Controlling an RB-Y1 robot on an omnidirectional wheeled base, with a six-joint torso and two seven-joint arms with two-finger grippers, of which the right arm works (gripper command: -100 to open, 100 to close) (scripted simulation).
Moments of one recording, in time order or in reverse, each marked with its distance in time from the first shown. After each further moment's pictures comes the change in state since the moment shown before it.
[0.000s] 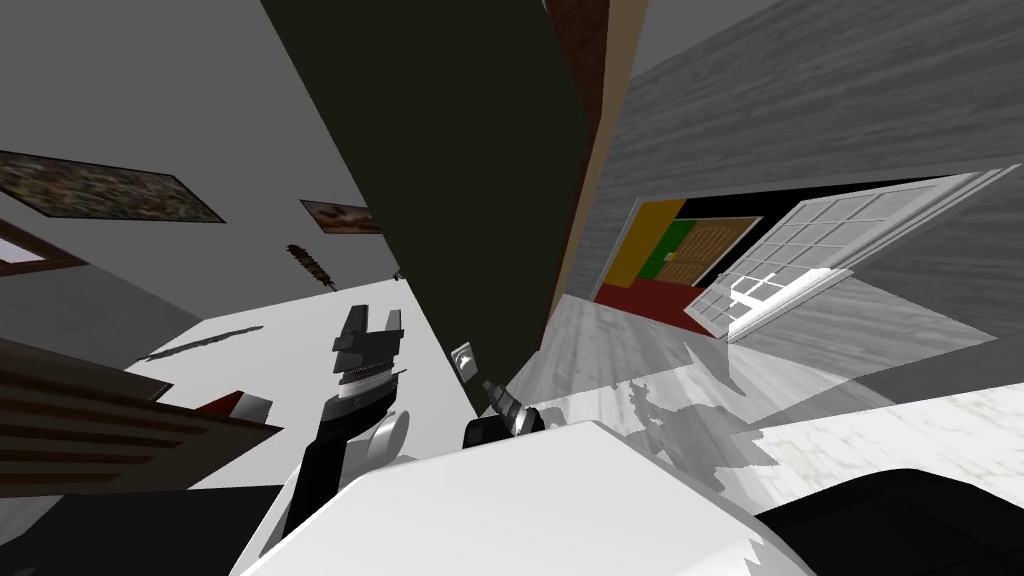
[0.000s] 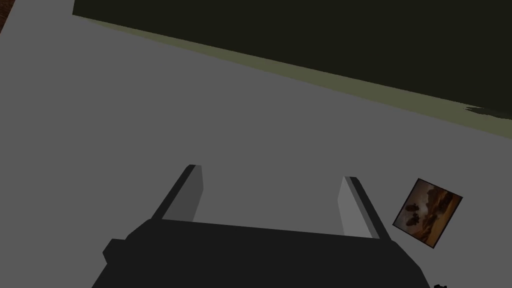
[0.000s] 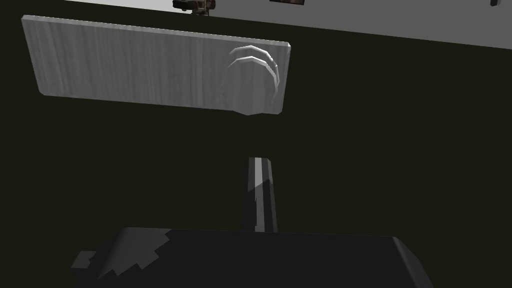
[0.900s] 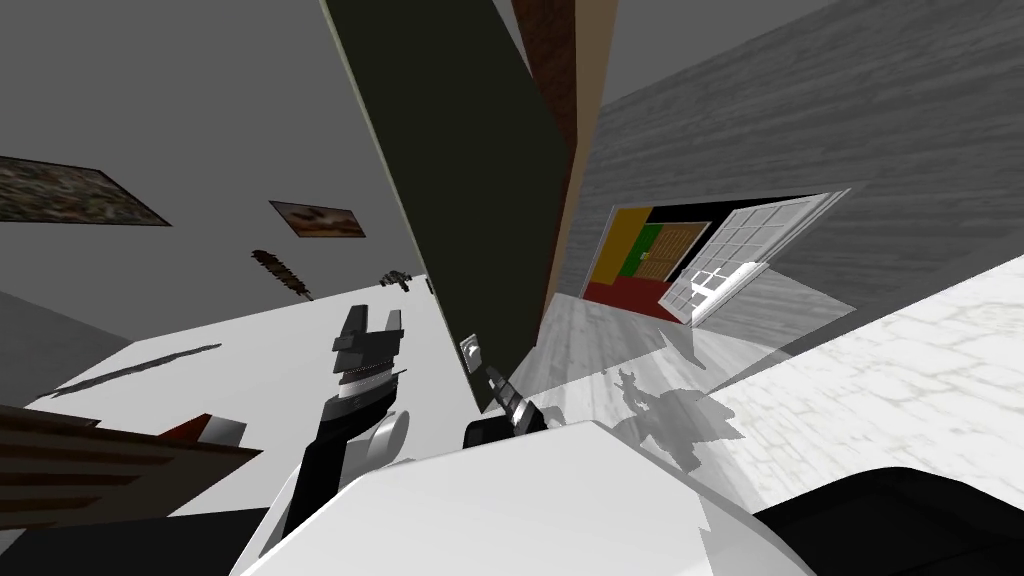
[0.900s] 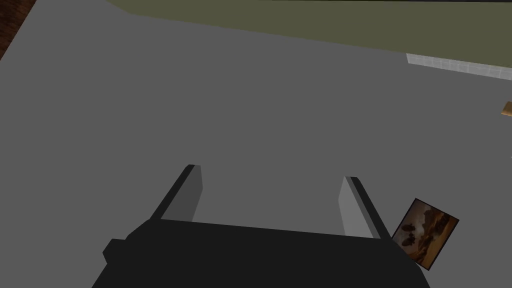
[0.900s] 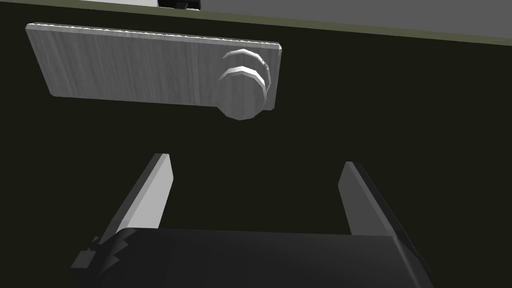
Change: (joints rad) arm 0.023 0.045 -0.063 -0.016 -0.026 0.056 0.002
